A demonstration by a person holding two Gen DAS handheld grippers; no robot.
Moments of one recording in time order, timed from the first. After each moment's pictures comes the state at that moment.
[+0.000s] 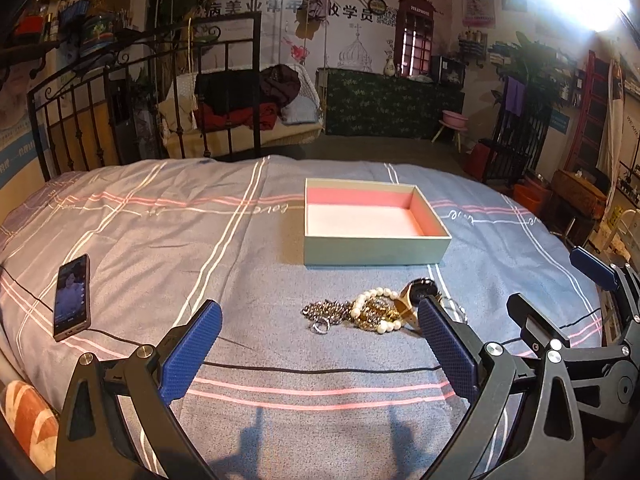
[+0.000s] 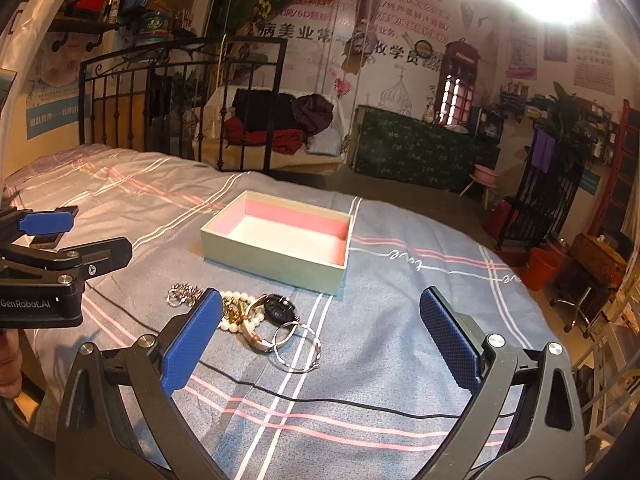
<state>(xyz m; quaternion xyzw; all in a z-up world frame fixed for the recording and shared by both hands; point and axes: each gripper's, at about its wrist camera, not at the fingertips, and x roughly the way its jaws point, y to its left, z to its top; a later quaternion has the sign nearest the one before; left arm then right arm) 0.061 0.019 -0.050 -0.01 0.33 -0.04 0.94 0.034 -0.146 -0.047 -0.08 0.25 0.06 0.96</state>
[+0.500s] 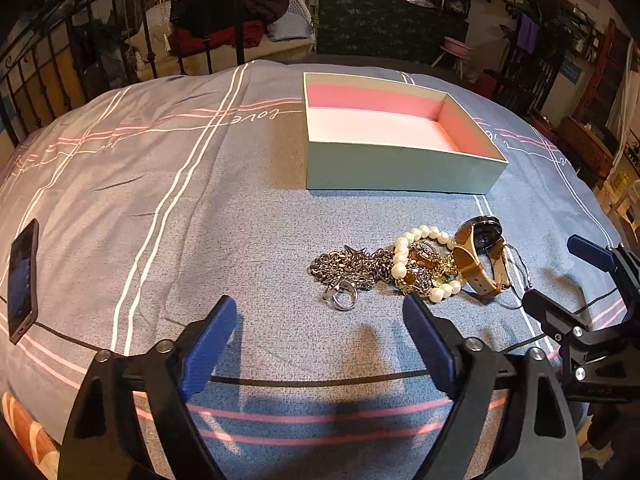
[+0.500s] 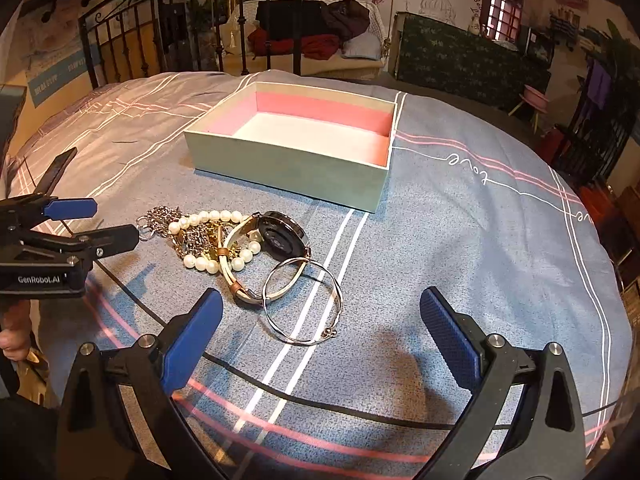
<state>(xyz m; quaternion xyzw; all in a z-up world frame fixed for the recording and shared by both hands) 0.139 0.031 -0.126 0.00 0.47 -0.06 0.88 0.118 -0.154 -0.128 -0.06 0.41 0.12 0.90</state>
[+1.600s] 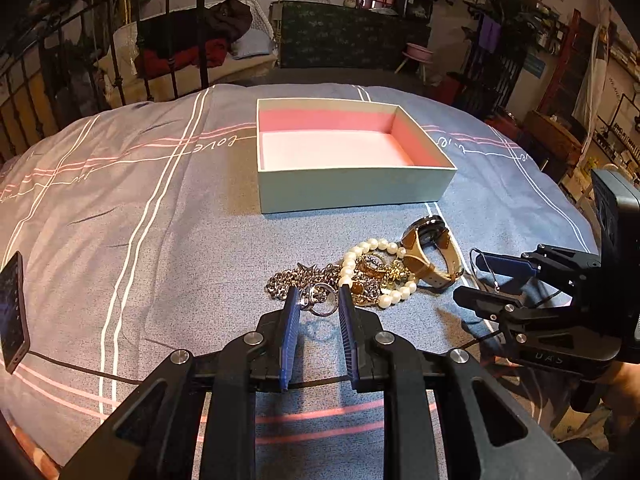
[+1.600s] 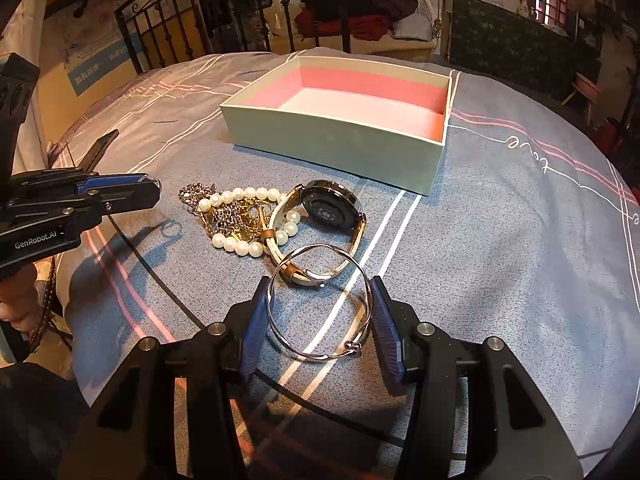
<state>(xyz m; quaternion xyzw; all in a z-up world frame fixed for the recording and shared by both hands) 0.129 0.013 -0.102 0.01 0.43 -0.12 0.89 0.129 -0.155 -0.141 -0.03 0.44 0.22 0.87</state>
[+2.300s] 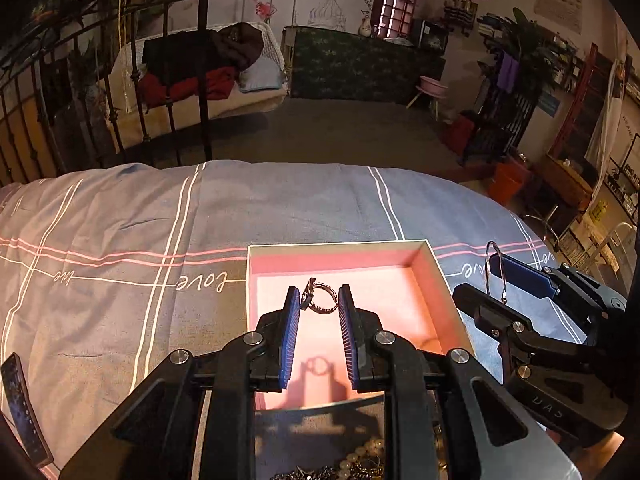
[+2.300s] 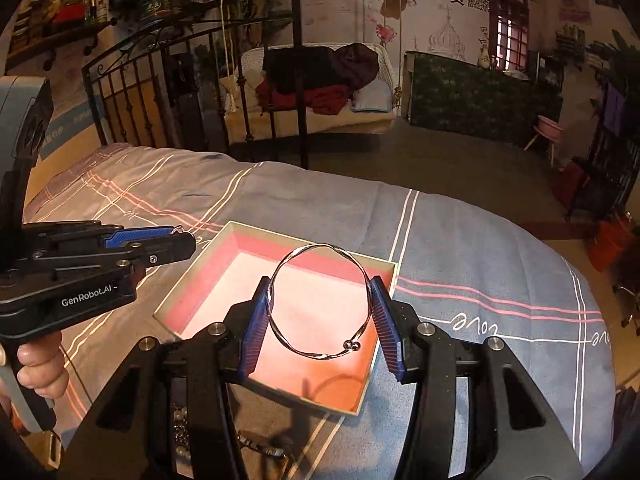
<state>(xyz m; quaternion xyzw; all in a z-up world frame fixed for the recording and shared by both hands) 0.283 -0.006 -0.044 -0.02 0.41 -0.10 0.91 0.263 -0.154 -0.044 -0.02 0.34 0.16 0.93</state>
